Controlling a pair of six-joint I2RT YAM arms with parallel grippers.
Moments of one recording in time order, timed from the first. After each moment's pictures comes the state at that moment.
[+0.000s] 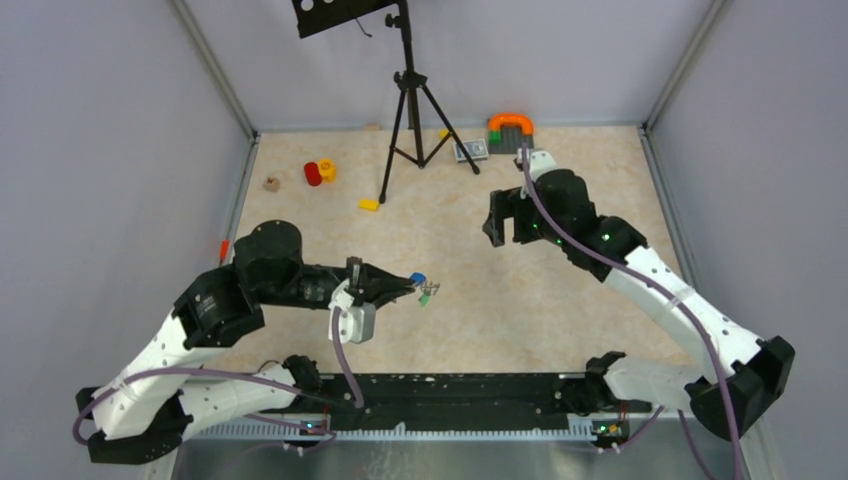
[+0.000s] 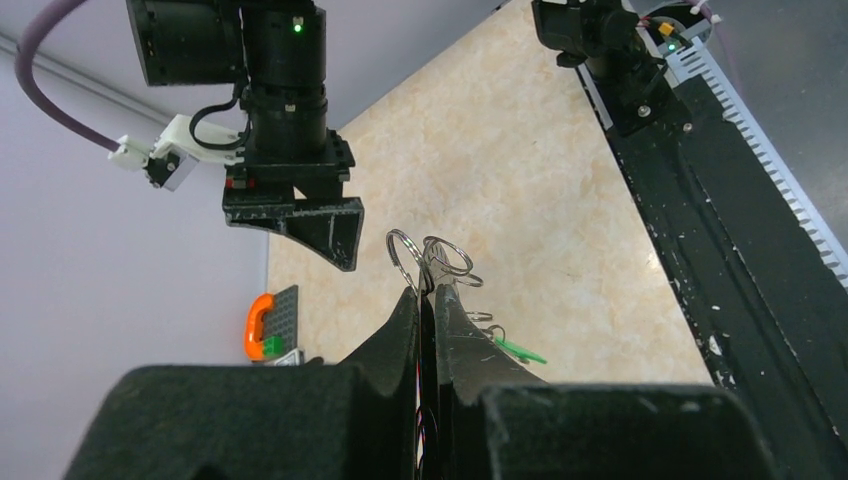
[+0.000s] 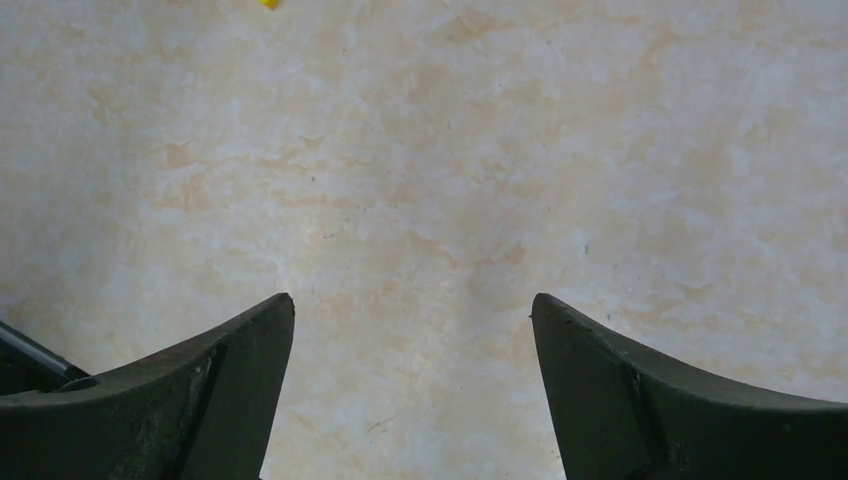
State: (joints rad) left arm -0.97 0.81 1.30 -0.76 0.58 0.82; right arm 0.63 1.16 1.13 -0.56 0.09 0.30
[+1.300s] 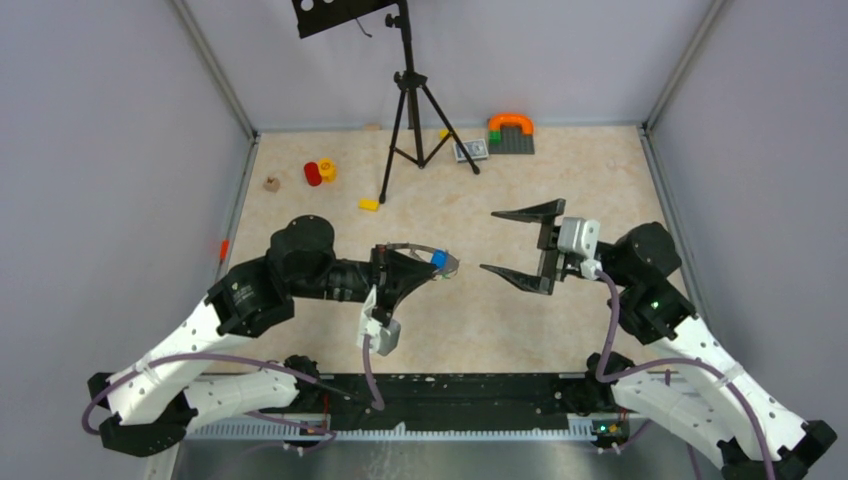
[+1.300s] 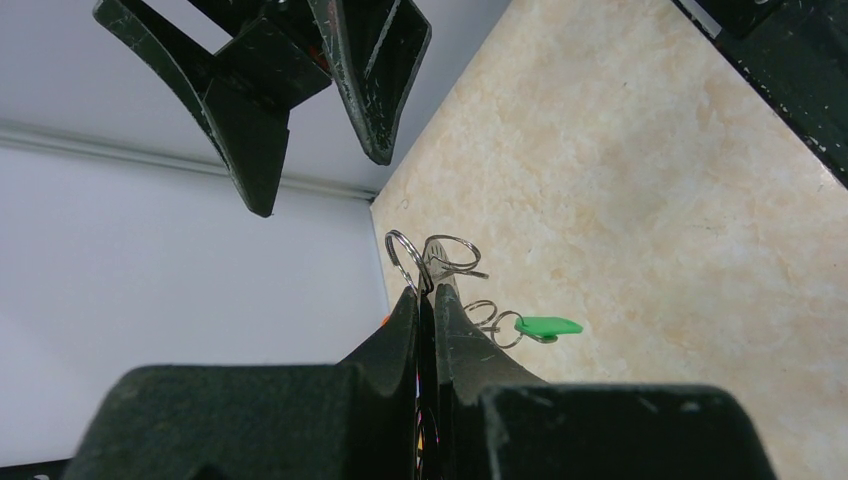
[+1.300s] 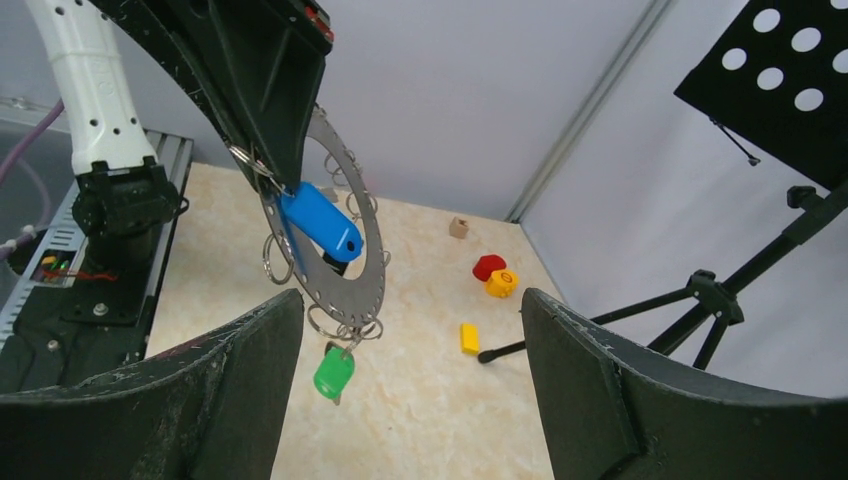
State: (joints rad) left arm -0.98 0.88 1.23 -0.65 0.56 1.21; right arm 0.63 0.70 0.82 0.14 -0.74 -0.26
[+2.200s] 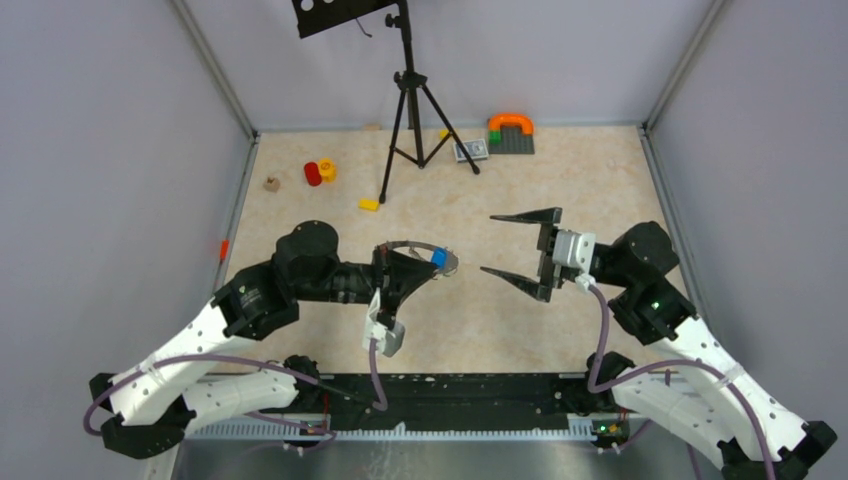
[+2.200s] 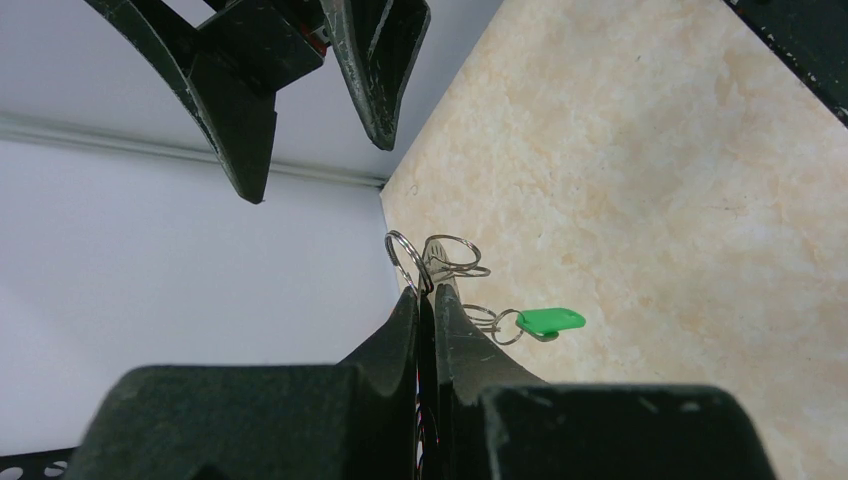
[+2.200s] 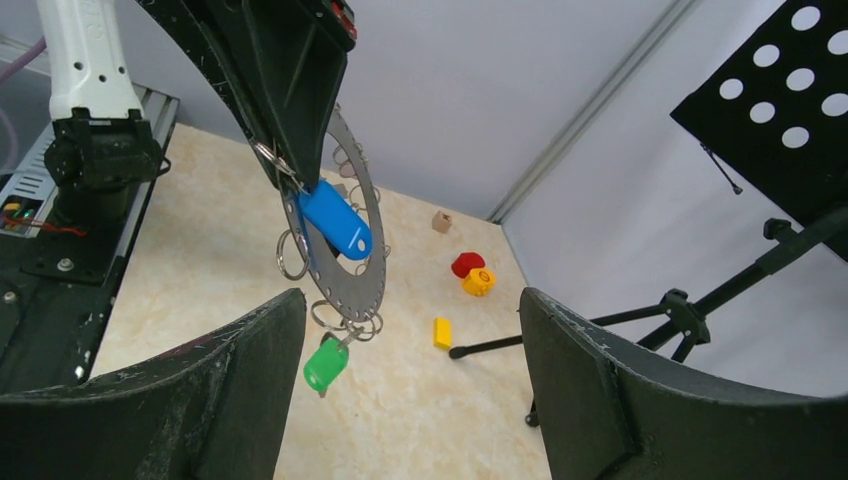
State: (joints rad) left arm -0.98 0.85 1.16 -0.59 0.52 1.24; right arm 0.63 0.70 0.83 0.09 -0.78 -0.41
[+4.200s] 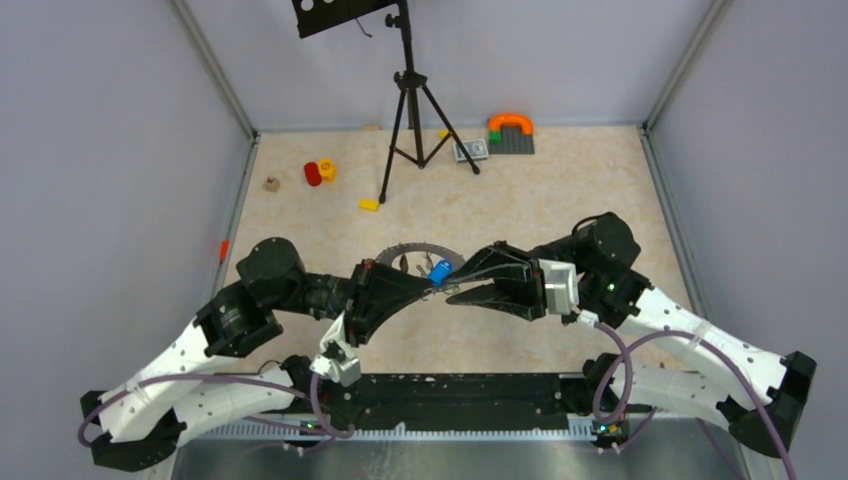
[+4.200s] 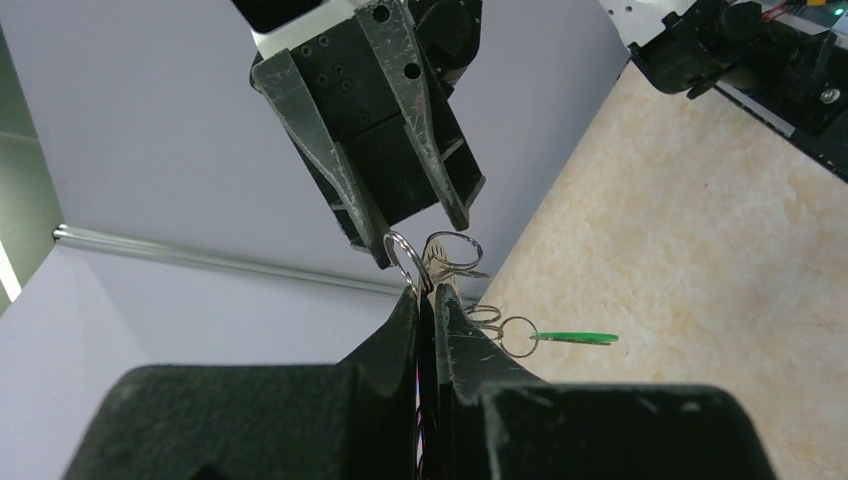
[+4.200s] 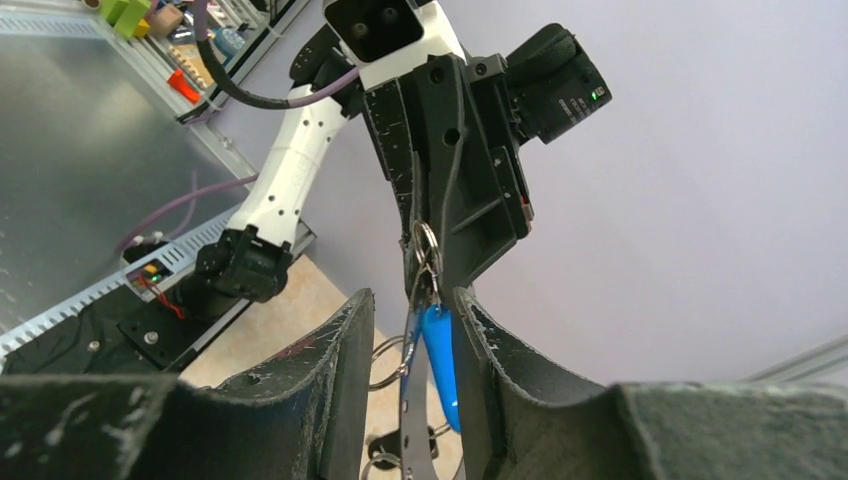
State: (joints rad) left arm -0.98 0.72 1.06 -0.36 0.74 1.25; right arm 0.90 0.93 0.90 0.44 -1.12 -0.51
